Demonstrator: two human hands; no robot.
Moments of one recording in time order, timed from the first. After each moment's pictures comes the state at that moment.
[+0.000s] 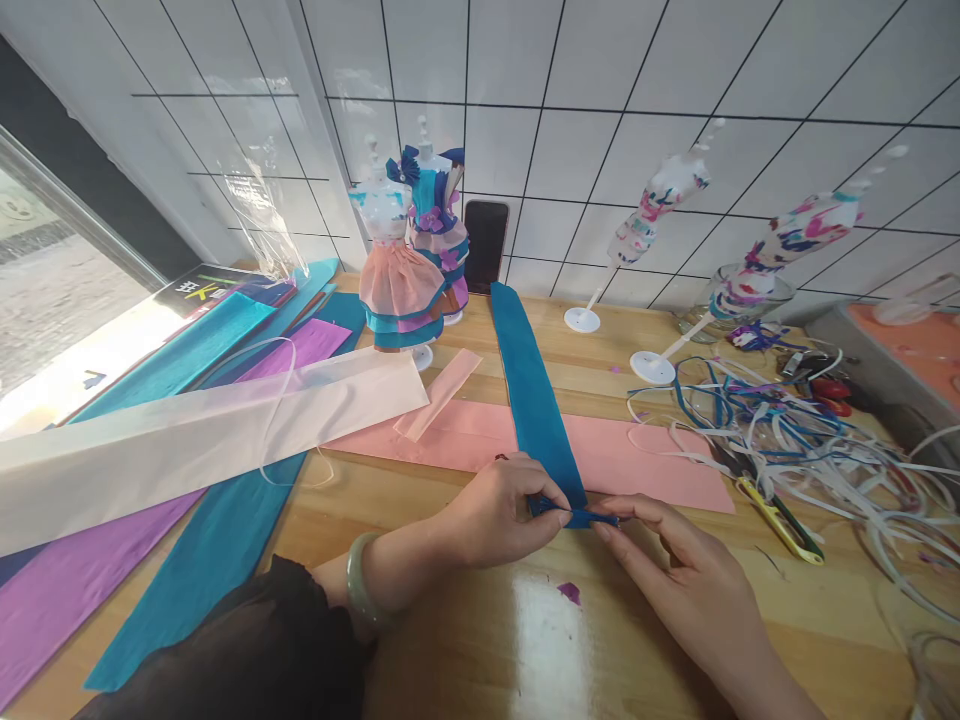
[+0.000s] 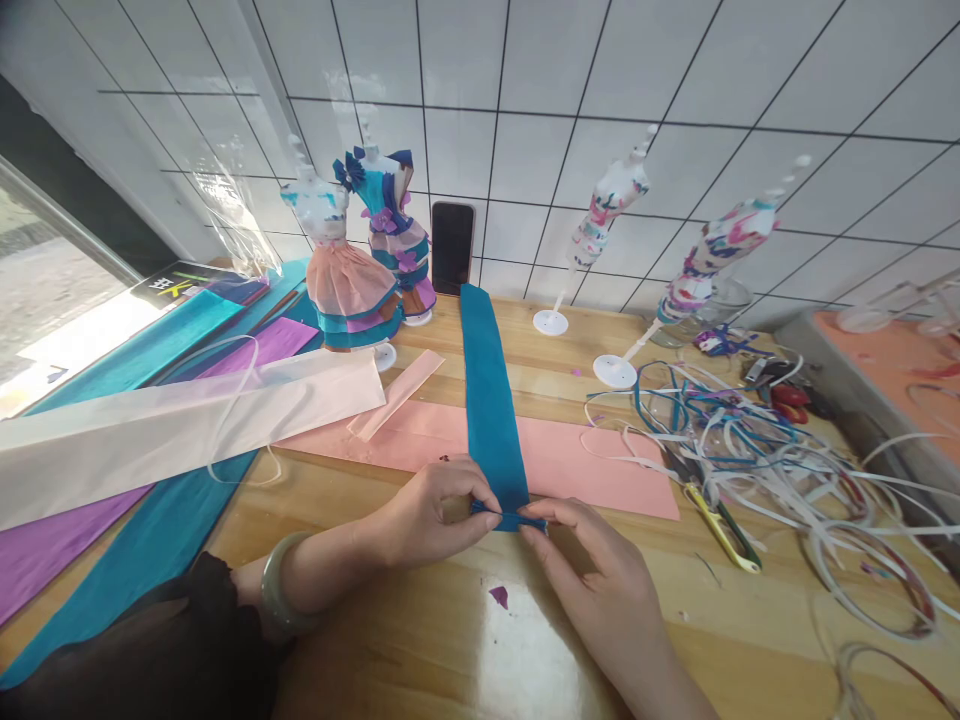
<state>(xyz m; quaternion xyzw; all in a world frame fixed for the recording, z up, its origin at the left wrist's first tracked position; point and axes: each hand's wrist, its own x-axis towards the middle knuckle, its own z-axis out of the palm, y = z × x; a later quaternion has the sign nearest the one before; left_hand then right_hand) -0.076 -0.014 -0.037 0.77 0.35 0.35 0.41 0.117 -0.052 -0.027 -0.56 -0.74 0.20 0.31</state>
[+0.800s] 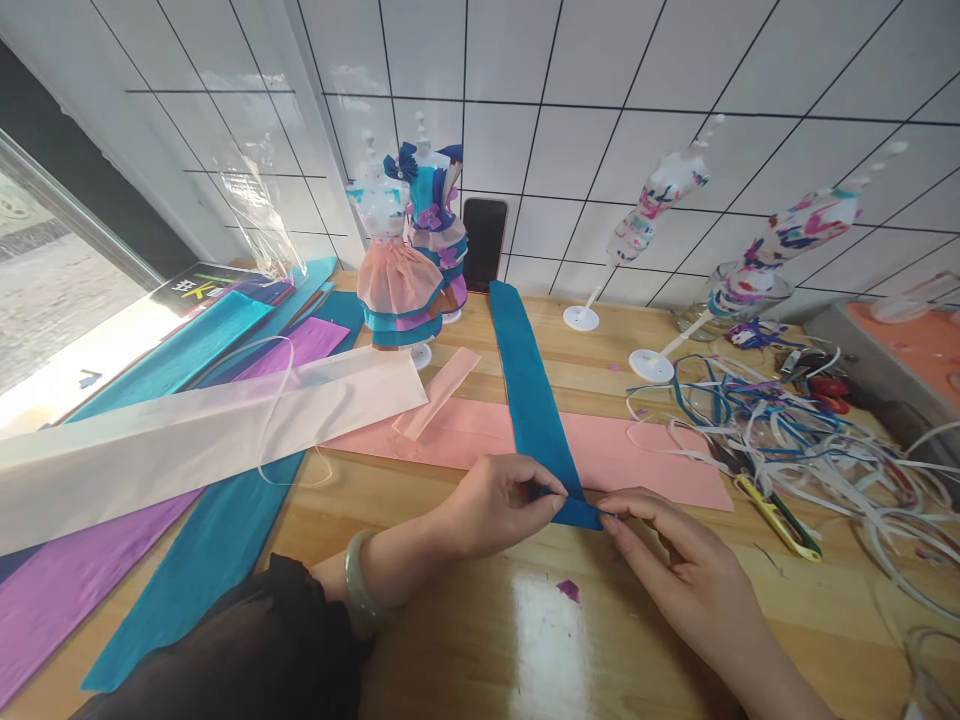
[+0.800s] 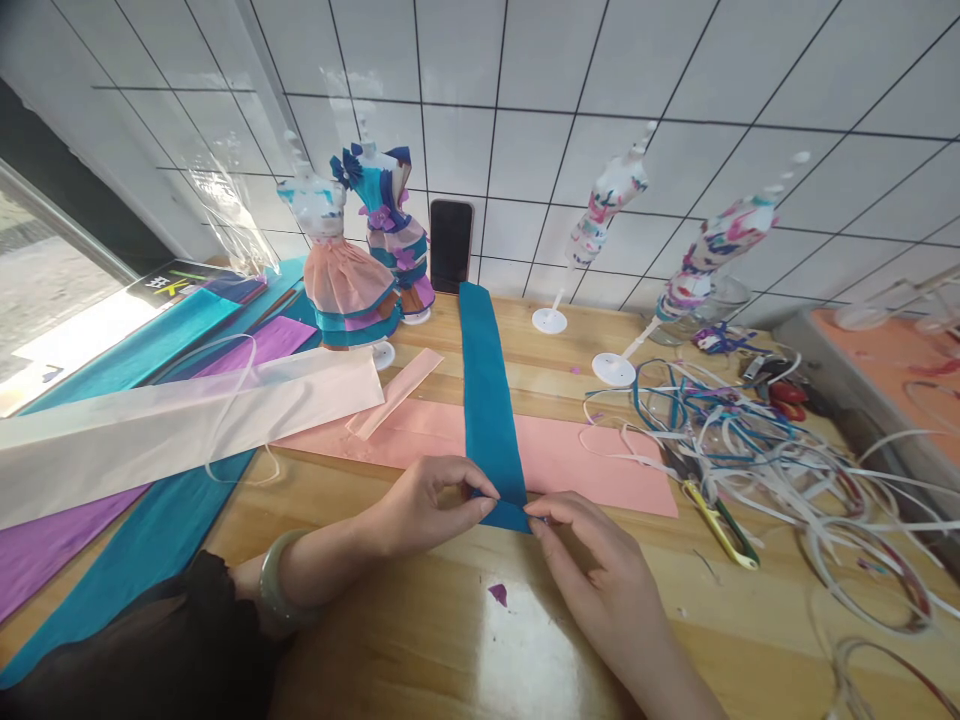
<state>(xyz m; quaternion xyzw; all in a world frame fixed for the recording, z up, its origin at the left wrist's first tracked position) -0.075 -0.015 -0.031 0.67 0.41 0.36 0.51 0.124 -0.051 -0.031 -0.53 -0.74 0.25 0.31</state>
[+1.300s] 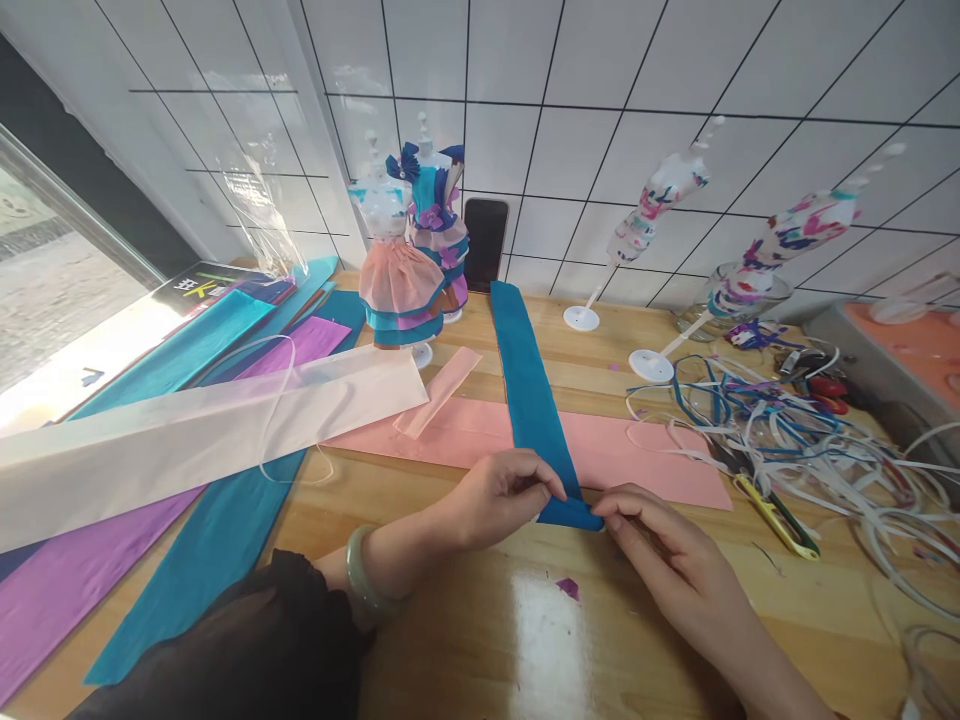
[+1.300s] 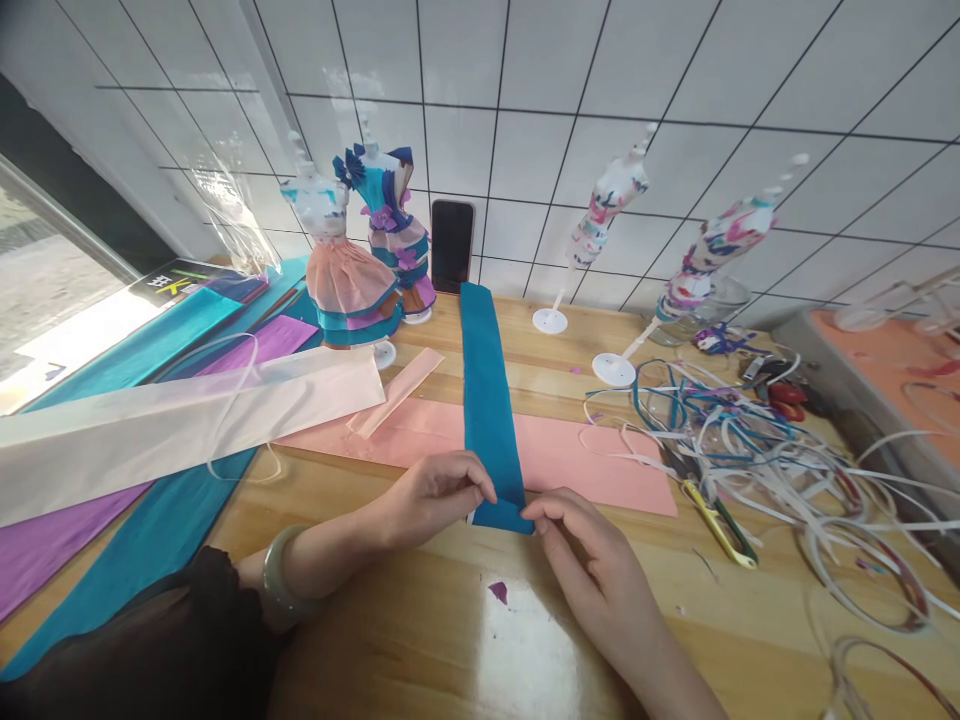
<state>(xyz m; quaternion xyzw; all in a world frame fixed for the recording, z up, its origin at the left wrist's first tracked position) -0.078 -0.011 -0.032 0.62 0.36 0.35 0.60 0.125 -0.048 -0.031 -0.50 -0.75 0.31 0.30</state>
